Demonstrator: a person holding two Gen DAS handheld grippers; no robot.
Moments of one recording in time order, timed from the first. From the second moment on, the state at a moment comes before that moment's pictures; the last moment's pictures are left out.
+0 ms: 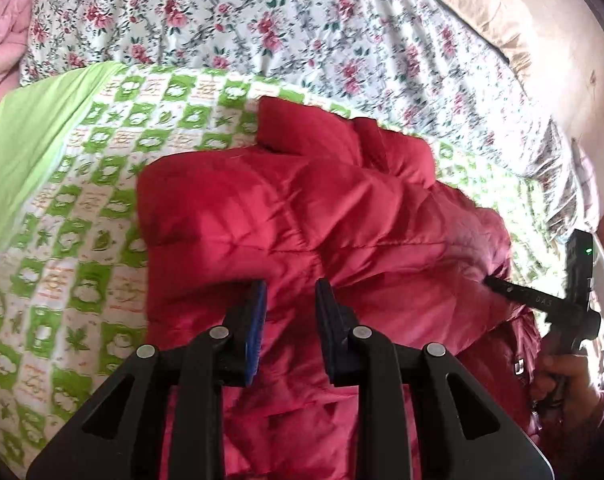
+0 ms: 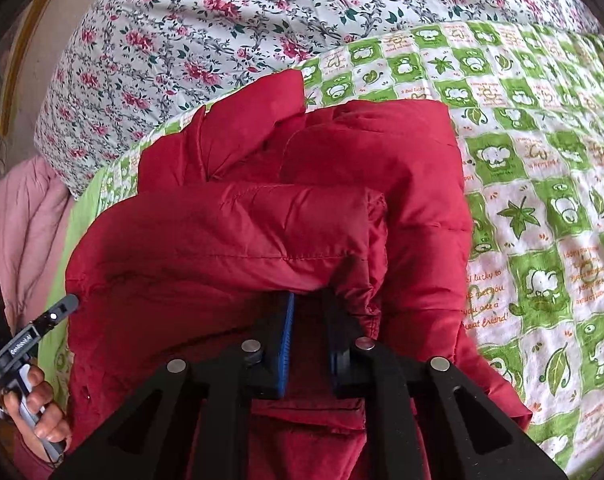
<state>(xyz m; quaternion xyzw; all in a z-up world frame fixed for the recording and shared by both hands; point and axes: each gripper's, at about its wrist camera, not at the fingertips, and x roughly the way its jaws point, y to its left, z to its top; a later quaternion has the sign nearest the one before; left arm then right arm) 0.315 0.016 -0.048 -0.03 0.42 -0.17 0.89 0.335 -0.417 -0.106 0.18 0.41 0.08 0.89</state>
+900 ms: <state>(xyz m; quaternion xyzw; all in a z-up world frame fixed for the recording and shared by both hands) 0.325 0.007 -0.079 0.04 0.44 -0.12 0.89 0.317 -0.399 -0.106 0.10 0.42 0.07 0.90</state>
